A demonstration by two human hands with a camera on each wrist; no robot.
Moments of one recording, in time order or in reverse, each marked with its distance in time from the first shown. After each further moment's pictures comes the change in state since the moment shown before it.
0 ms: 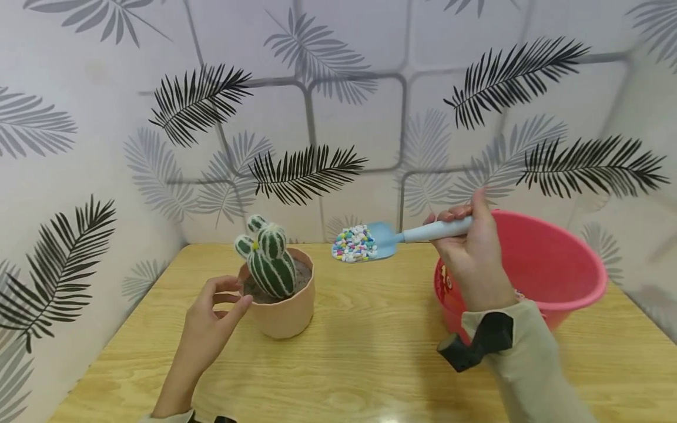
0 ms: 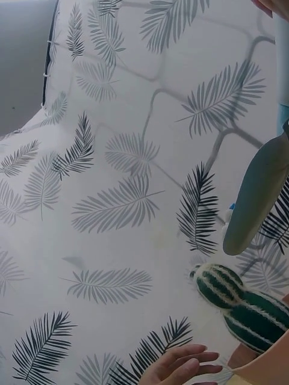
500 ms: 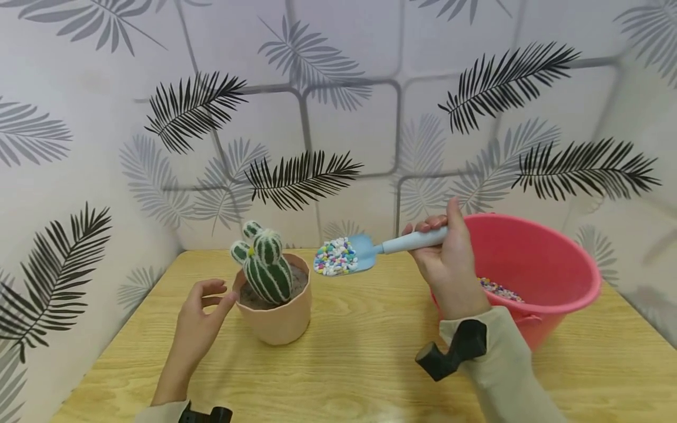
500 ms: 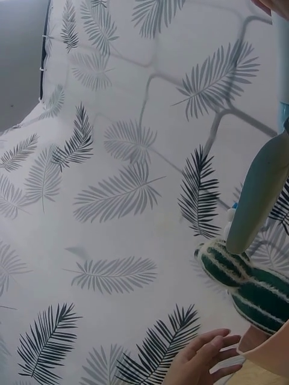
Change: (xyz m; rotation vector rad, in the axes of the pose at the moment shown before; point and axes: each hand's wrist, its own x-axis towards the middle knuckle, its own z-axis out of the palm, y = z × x) left_hand 0.021 -0.028 -0.003 -0.024 0.005 -0.089; right_hand 0.007 0.020 0.000 -0.040 0.073 -0.006
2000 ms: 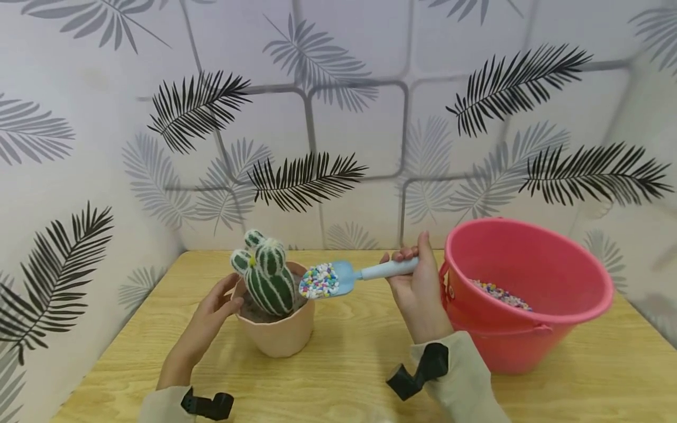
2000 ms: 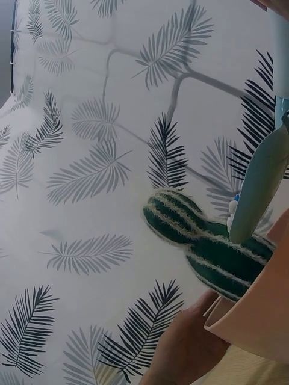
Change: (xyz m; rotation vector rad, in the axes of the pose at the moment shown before) left_hand 0.026 -0.030 -0.002 -0.246 -0.354 0.032; right_hand 0.026 0.052 -0.039 -0.129 0.032 -0.097
